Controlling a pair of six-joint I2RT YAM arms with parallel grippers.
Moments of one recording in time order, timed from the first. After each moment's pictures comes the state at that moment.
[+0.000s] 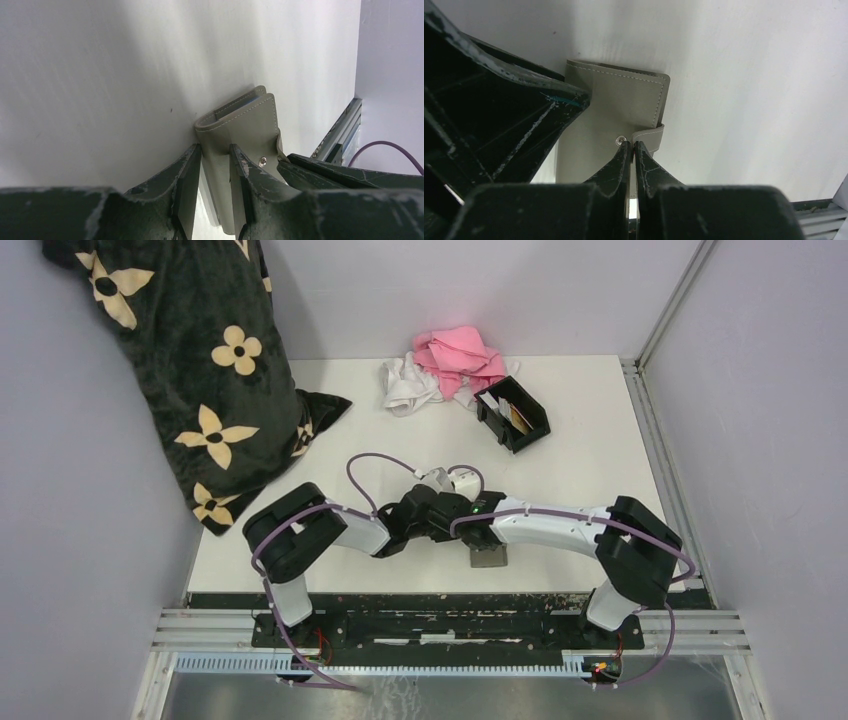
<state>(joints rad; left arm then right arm) -0.90 1.81 0.67 0.56 0.12 -0.95 1.04 1.64 1.04 -0.84 0.58 0.72</state>
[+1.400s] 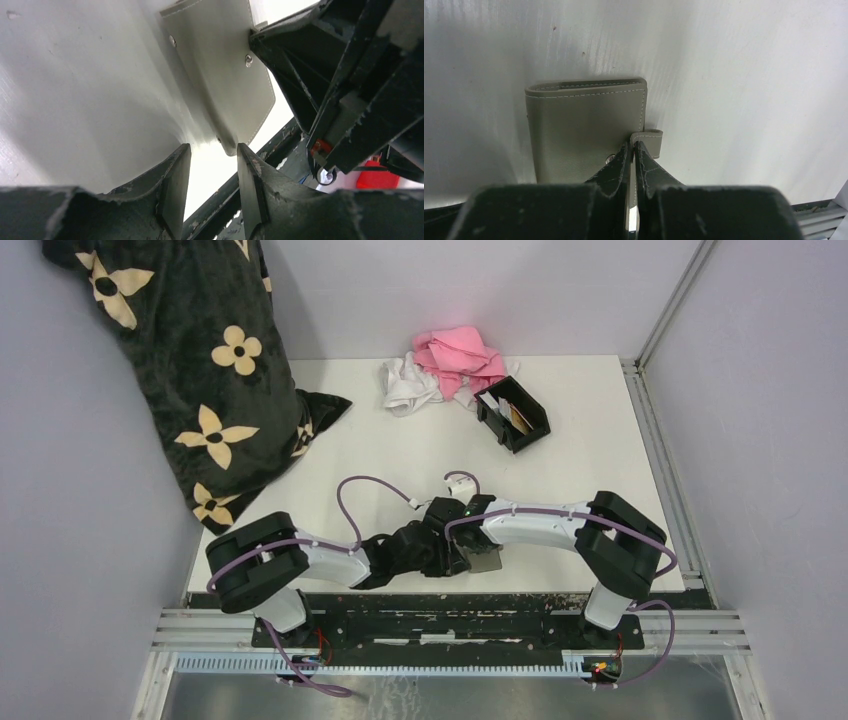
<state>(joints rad) -1.09 1.55 0.46 0.48 0.00 -0.99 1.05 1.72 1.03 -0.80 0.58 0.72</state>
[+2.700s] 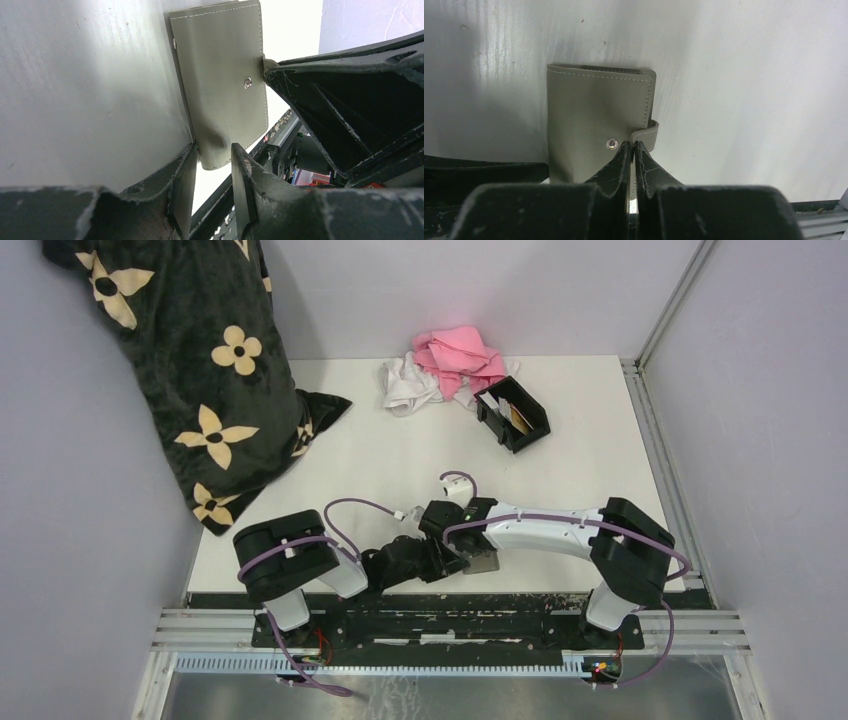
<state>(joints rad) -1.12 1.70 0.30 0.95 -0.09 -1.23 1.11 1.66 1.06 -0.85 0.59 0.76</state>
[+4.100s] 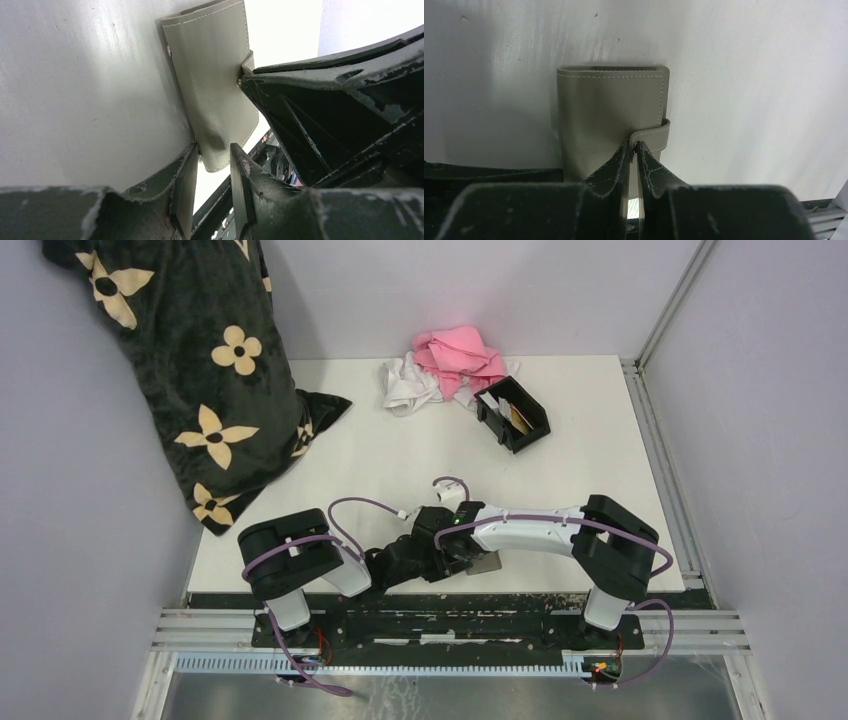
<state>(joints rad) -1.12 1.73 0.33 0.95 -0.08 -1.23 1.13 1.74 1.09 -0.85 0.60 0.77</state>
